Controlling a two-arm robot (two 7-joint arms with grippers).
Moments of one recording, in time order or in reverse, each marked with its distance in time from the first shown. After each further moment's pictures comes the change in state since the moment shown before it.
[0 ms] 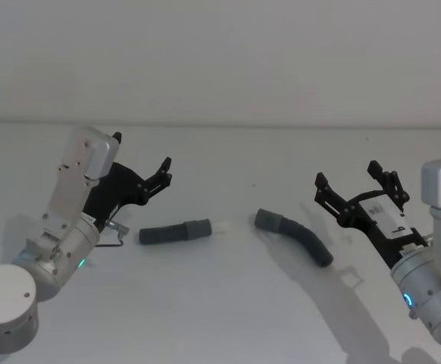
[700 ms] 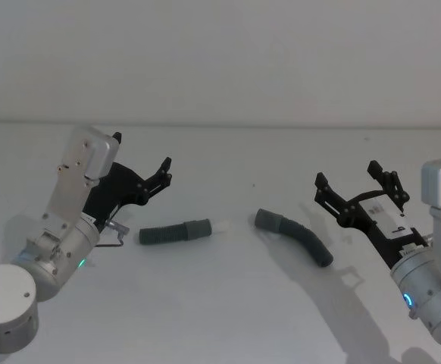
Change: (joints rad) left arm 0.000 0.000 0.000 0.000 0.000 0.000 0.000; right arm 0.000 0.000 0.000 0.000 0.000 0.000 0.000
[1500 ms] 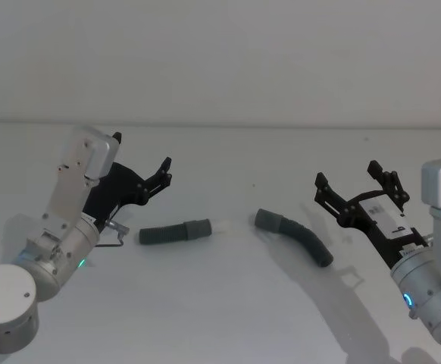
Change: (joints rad) left arm 0.000 0.000 0.000 0.000 0.000 0.000 0.000; right arm 0.000 0.000 0.000 0.000 0.000 0.000 0.000
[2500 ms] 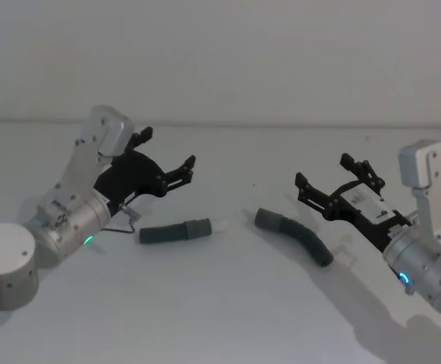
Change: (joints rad) left arm -0.142 -0.008 0.026 0.135 -0.078 0.014 -0.242; right arm 0.154 0.048 -0.032 0.162 0.043 0.014 0.213
